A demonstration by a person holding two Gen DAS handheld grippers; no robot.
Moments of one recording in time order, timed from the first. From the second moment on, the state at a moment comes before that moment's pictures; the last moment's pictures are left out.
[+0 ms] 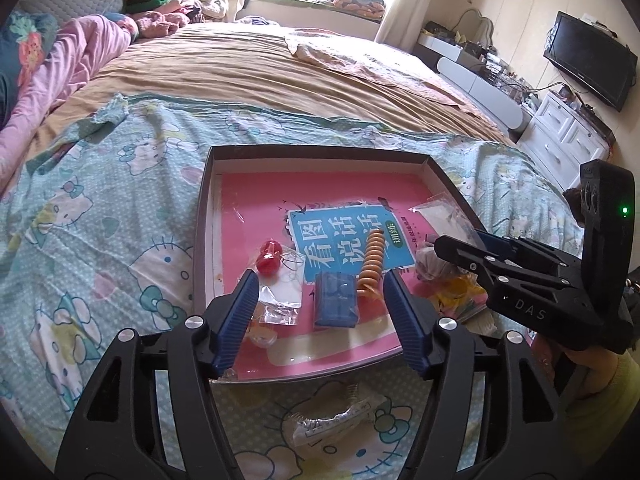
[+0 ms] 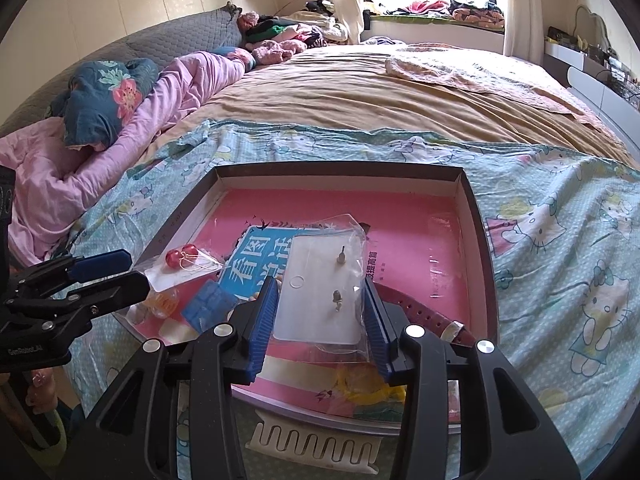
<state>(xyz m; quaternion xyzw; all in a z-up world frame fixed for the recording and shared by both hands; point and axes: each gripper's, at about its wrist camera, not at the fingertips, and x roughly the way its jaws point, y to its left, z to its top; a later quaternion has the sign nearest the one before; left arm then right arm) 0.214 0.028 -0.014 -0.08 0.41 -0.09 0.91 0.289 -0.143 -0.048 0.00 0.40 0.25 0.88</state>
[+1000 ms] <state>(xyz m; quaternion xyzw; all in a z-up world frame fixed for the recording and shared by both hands) 0.193 0.038 0.013 -0.08 0.38 -0.07 0.92 0.258 -0.168 -0.009 0.03 0.36 0.24 0.90</state>
